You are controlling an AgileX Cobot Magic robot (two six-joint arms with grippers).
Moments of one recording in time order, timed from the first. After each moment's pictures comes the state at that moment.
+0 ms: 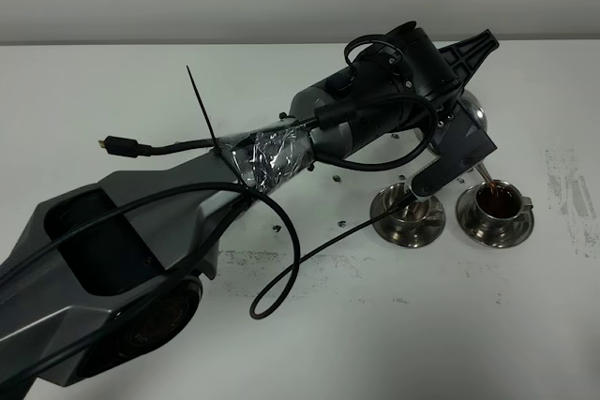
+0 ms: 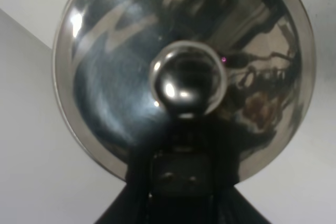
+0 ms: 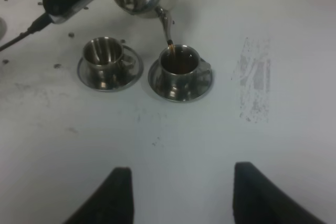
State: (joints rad) left arm -0.88 2.47 -2.27 0.41 0.71 1.61; right arm -0.05 0.04 -0.52 0.16 1.12 -0.15
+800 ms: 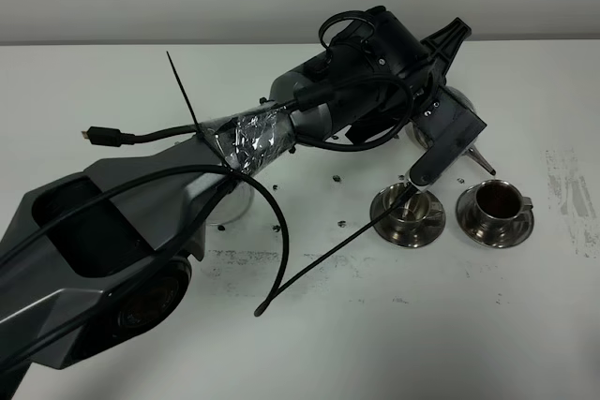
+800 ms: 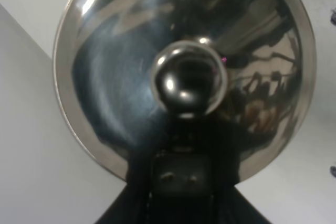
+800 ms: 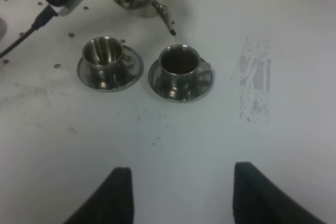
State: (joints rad) left arm -0.82 2.47 -2.27 0.28 0.71 1.55; right arm -0.05 0.04 -0.52 0.16 1.12 -0.15
